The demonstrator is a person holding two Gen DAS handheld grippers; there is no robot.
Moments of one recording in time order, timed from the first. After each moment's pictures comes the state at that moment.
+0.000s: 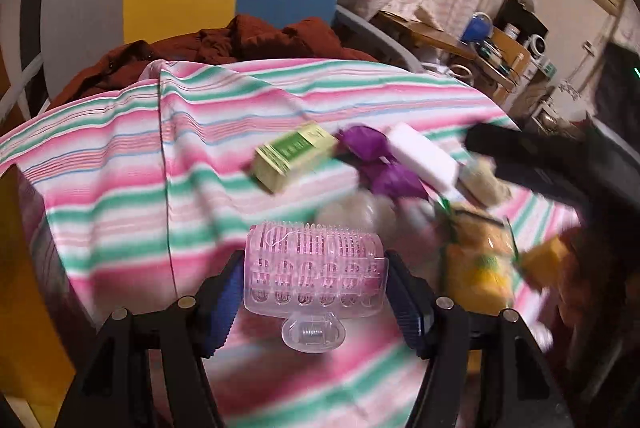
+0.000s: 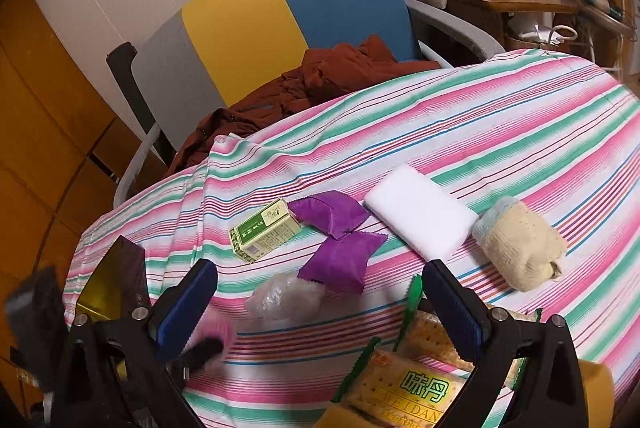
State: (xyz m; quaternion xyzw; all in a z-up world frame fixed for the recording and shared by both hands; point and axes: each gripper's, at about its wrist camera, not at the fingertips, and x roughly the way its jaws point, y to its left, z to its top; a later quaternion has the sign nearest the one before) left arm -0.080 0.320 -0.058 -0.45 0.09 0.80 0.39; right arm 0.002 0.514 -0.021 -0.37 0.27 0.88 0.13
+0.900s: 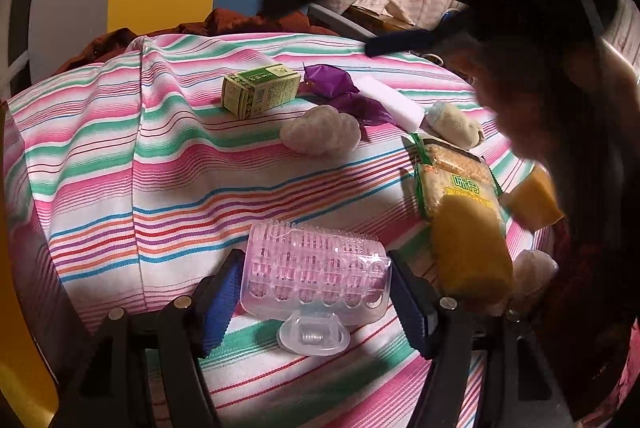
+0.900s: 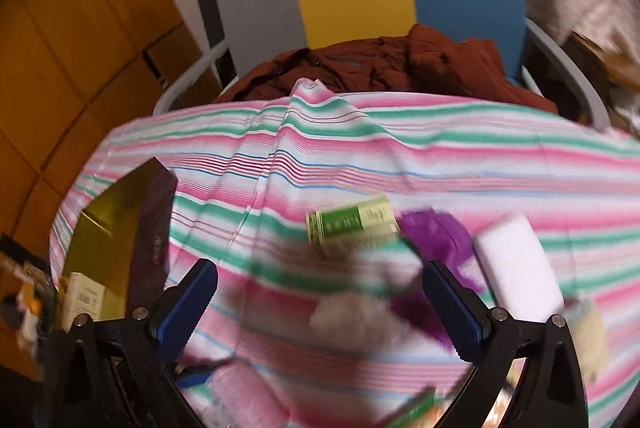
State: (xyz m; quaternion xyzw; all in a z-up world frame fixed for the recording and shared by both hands) left arm -0.033 0.293 -0.098 -0.43 0.08 0.79 0.43; right arm -0.085 0.459 -0.025 -0.45 0.13 0.89 -0.02
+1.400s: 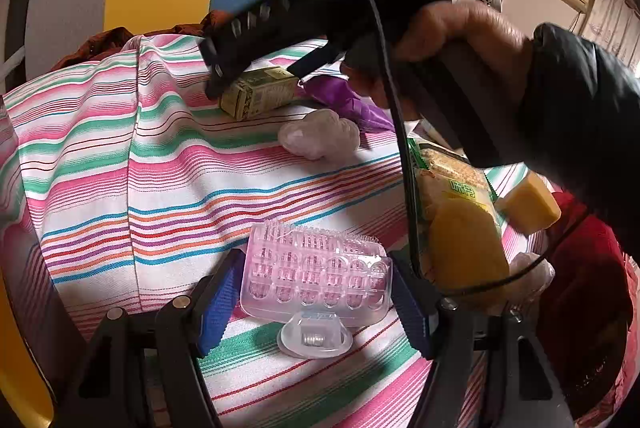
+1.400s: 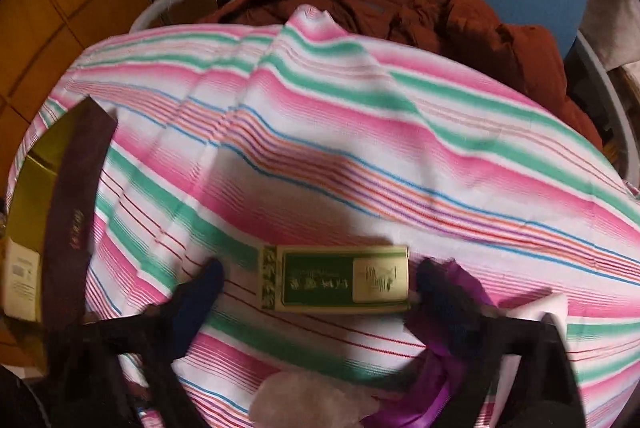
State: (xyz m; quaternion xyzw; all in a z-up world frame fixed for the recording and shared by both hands) left arm -0.033 0.291 -0.100 -0.43 0.06 0.79 0.44; right arm -0.166 0.456 -0.086 -0.55 0.03 0.83 -0.03
